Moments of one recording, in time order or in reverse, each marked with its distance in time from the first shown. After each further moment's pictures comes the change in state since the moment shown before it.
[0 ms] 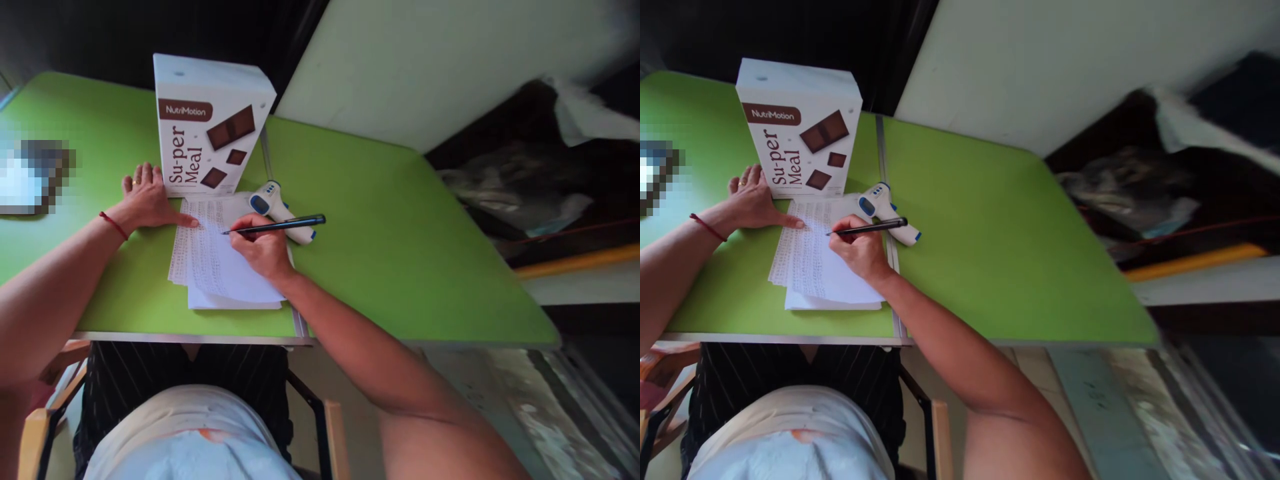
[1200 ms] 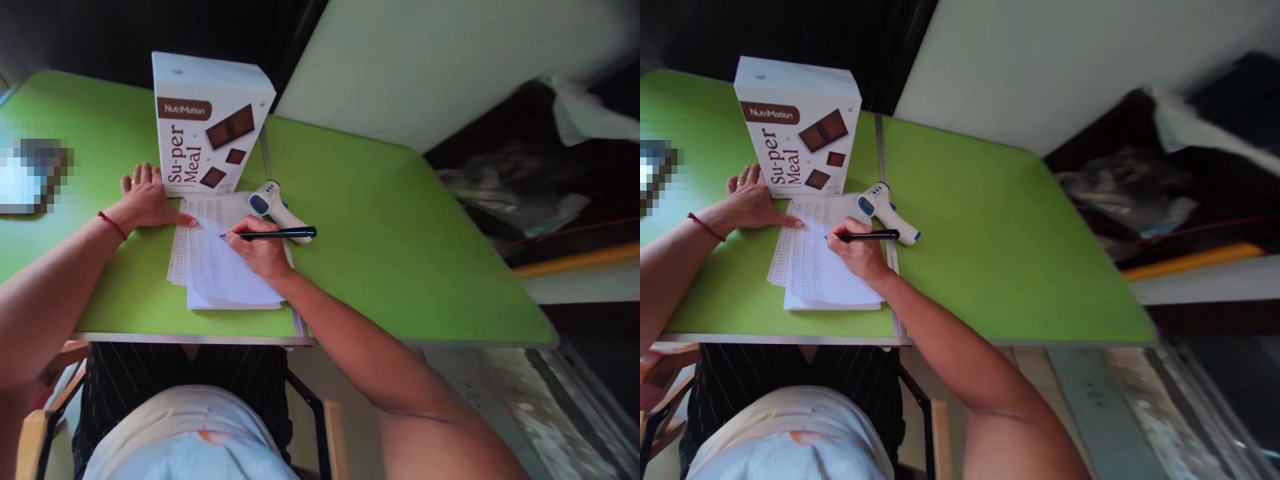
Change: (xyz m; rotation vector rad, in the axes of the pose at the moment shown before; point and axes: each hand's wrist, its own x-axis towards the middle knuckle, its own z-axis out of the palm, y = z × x) left_hand 0.002 -0.003 0.003 -0.003 0.003 0.014; right_hand 0.001 0.002 -0.003 -0.116 -0.060 -0.089
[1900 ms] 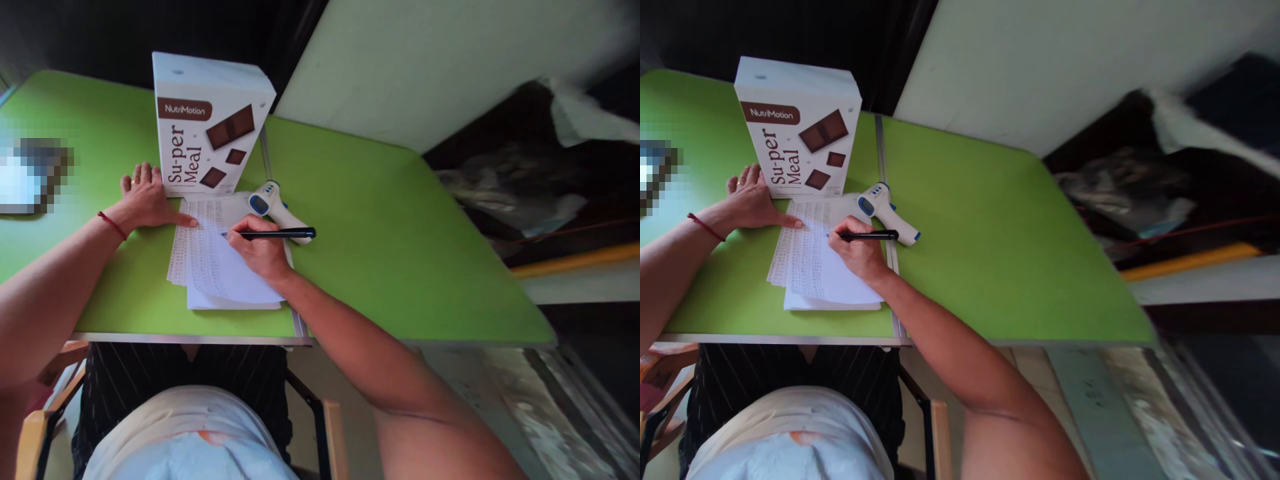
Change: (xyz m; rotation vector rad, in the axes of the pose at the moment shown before) left_hand -0.001 0.002 -0.002 -0.007 -0.001 -0.012; right_hand 0.000 0.002 -0.001 -0.009 0.014 -0.014
